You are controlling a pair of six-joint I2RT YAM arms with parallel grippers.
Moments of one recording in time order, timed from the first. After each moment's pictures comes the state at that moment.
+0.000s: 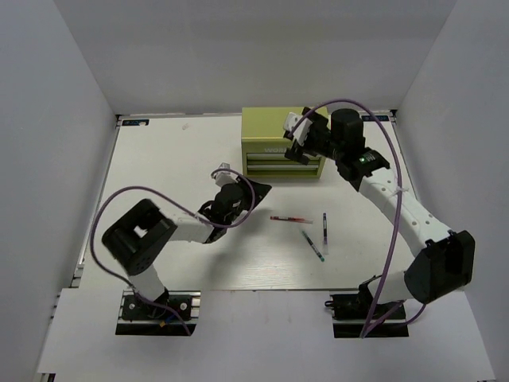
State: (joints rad) left arm -0.78 1.66 0.65 0.72 -0.24 -1.23; right arm 0.45 1.39 1.25 -0.20 -0.37 -0.85
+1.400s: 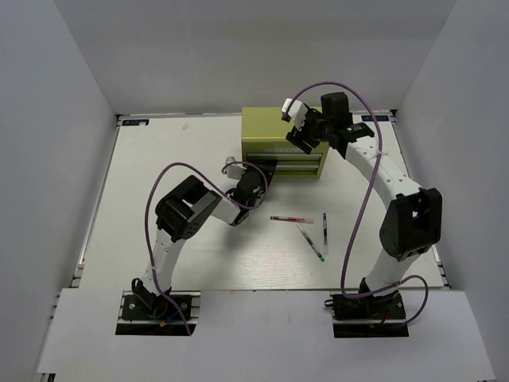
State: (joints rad) left arm -0.72 2.18 1.04 0.97 -0.43 -1.44; right arm 0.35 1.73 1.56 -0.43 -0.38 -0.80
